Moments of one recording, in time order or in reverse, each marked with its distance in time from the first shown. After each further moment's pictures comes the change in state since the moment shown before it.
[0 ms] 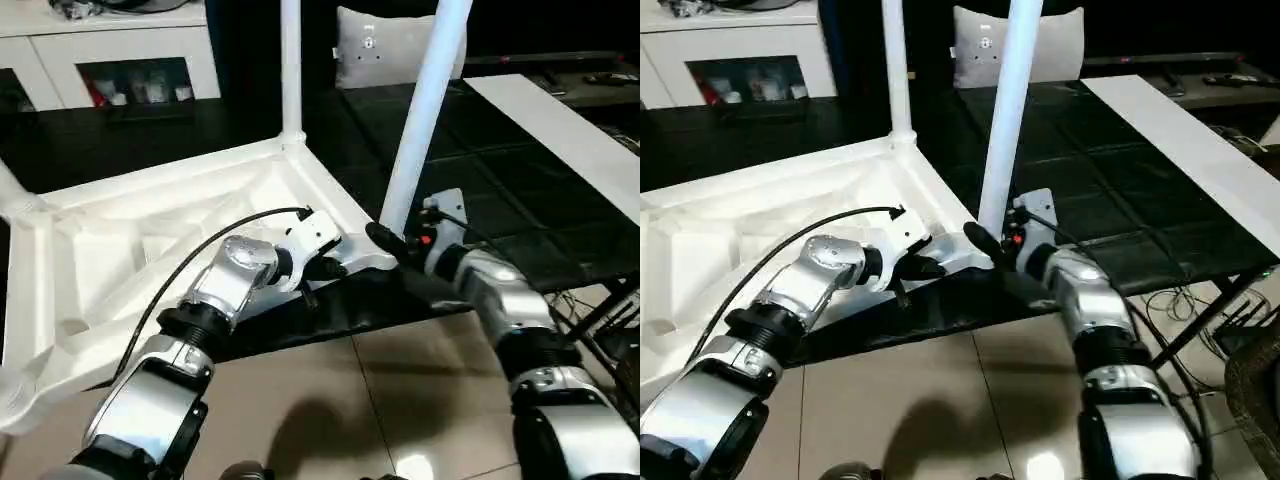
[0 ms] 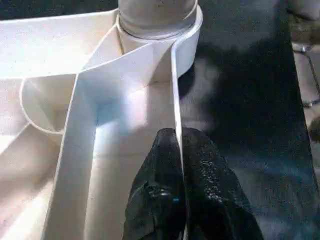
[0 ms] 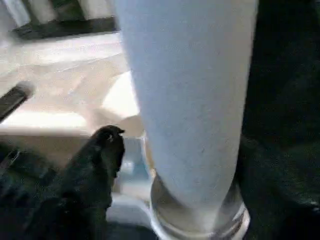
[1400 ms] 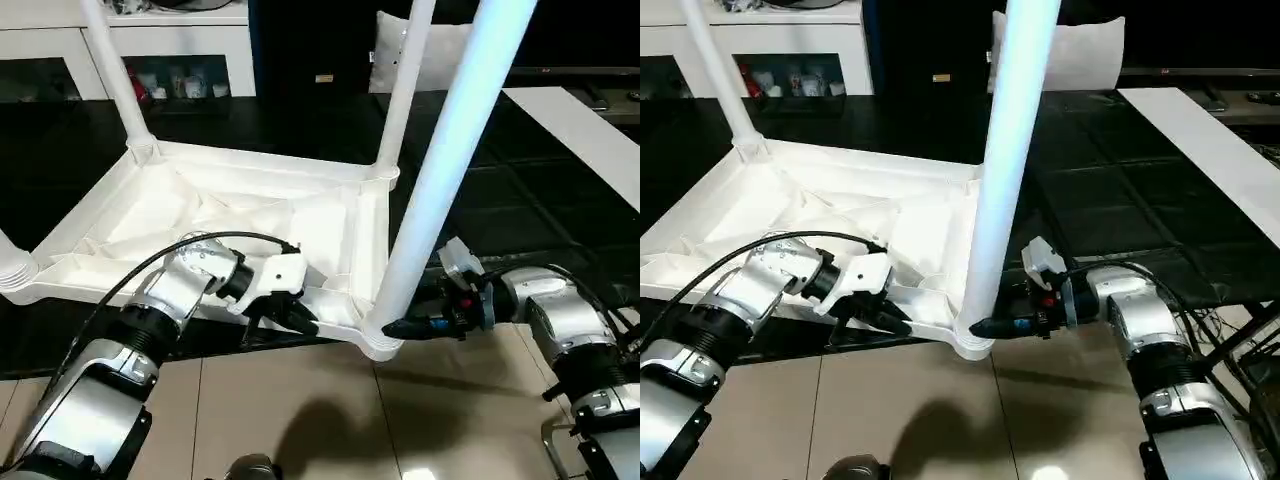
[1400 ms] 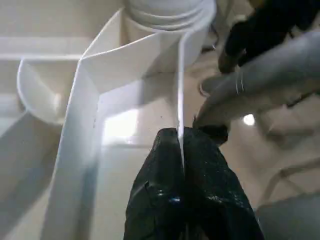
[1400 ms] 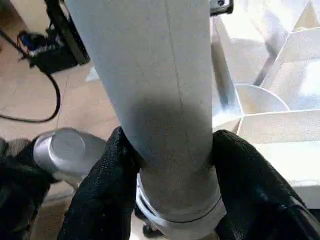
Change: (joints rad) left arm 0.036 0.179 -0.100 -0.062 -0.047 -0.204 -0.524; right arm 0.074 -0.184 0.178 -0.070 0.030 -0.050 0.721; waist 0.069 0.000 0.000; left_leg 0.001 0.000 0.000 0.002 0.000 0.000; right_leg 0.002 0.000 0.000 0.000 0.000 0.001
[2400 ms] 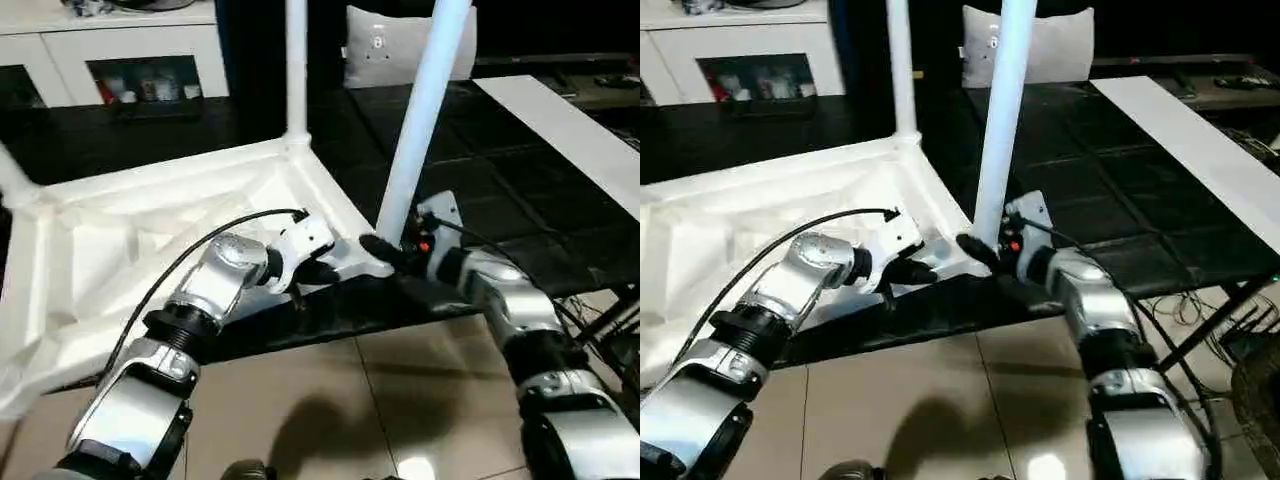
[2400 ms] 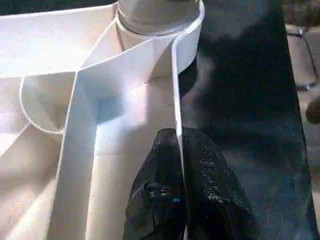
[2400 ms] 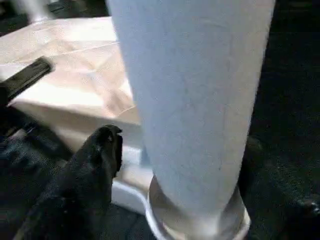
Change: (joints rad) left arm -0.020 -0.126 0.079 -0.012 0.058 0.246 0.454; right arm -0.071 0.177 -0.141 0.032 -0.053 0.078 -0.674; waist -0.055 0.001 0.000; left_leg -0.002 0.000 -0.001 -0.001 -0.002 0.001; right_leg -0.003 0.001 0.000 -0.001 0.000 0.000
